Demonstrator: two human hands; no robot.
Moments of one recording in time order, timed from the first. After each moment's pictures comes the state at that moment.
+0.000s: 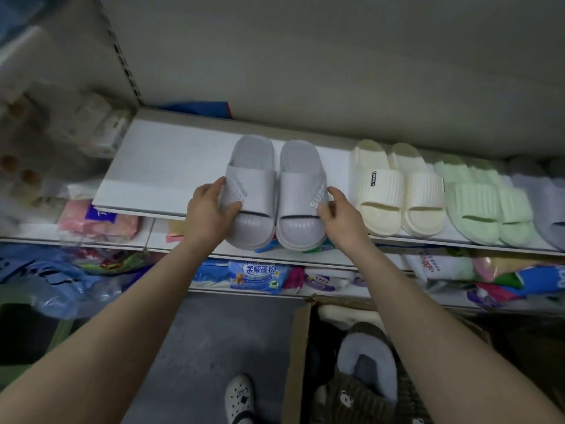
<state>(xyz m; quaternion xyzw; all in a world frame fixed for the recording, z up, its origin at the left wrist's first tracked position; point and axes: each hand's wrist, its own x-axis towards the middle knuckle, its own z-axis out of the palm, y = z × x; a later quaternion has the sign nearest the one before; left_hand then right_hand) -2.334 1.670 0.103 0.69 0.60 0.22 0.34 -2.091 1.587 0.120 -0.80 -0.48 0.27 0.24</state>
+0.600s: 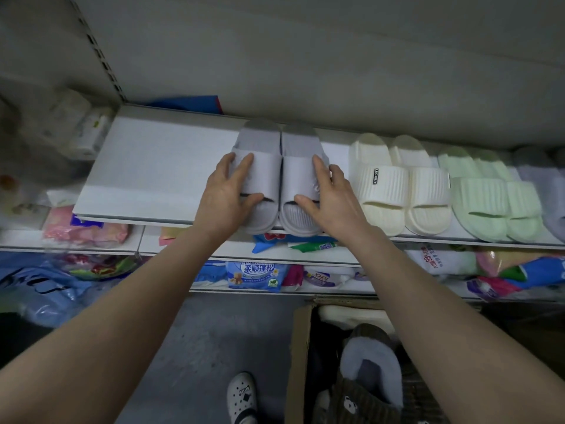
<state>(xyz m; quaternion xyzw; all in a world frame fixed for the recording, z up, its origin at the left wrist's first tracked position) -2.296 1.697 0.104 0.81 0.51 0.20 0.22 -2.087 1.622 0.119 -0.77 -0.61 0.12 0.12</state>
